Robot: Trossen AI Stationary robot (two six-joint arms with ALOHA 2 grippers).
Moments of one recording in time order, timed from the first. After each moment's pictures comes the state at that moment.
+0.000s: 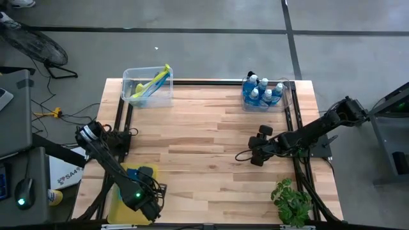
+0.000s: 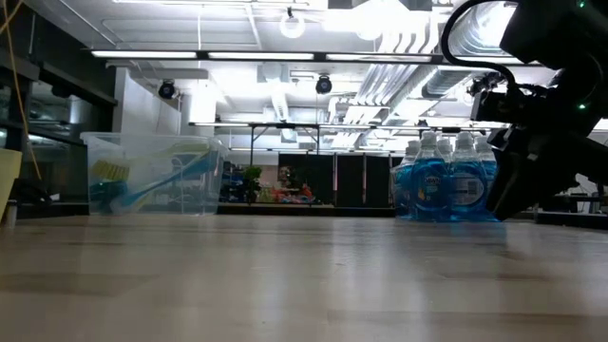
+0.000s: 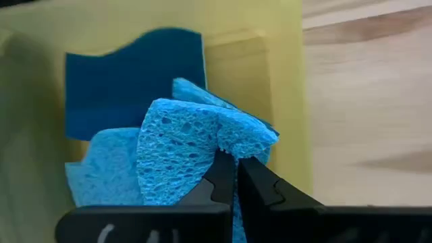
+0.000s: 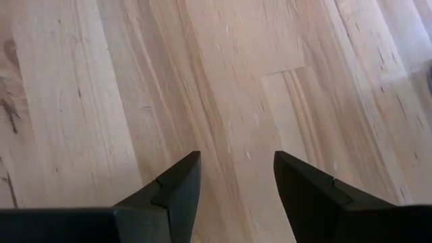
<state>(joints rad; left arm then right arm) -0.88 1.80 1.36 -1.30 -0.10 -2.29 0.34 1.29 0.48 -0.39 0.48 0.52</state>
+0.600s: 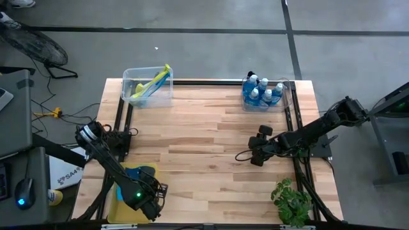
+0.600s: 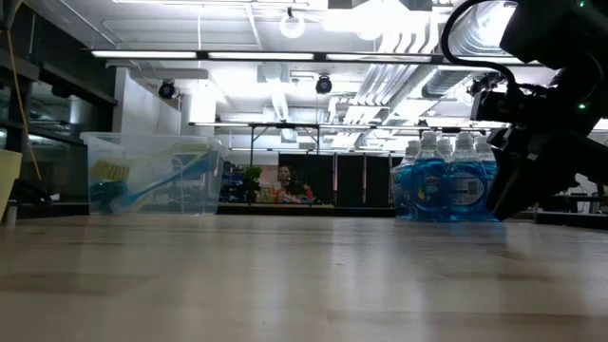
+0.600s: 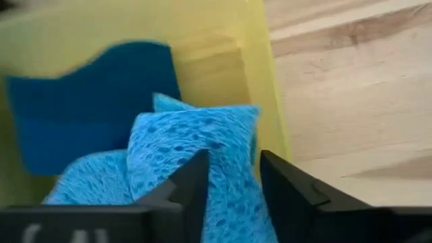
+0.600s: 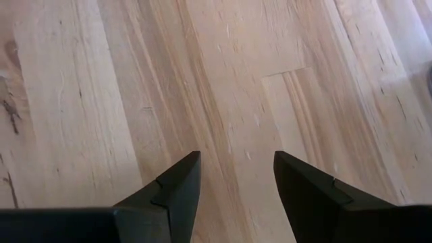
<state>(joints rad) -0.88 1.80 1.29 -1.21 -0.15 -2.24 0.34 1.29 0.48 -0.39 0.48 0.51</state>
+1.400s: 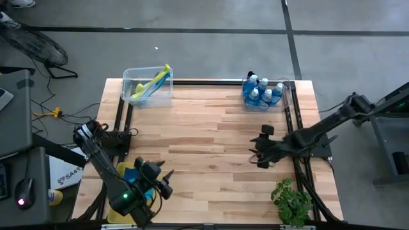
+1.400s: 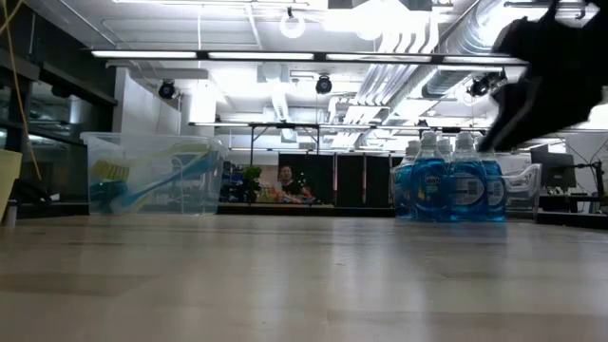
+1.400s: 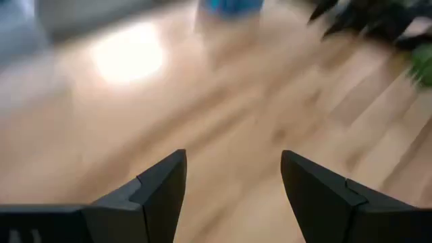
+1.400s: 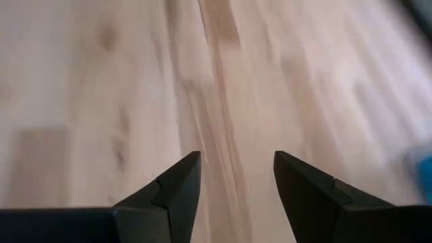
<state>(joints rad) -0.91 1.79 1.63 -1.57 -0.93 -1.94 0.45 1.06 0.48 -0.38 0.54 0.41</state>
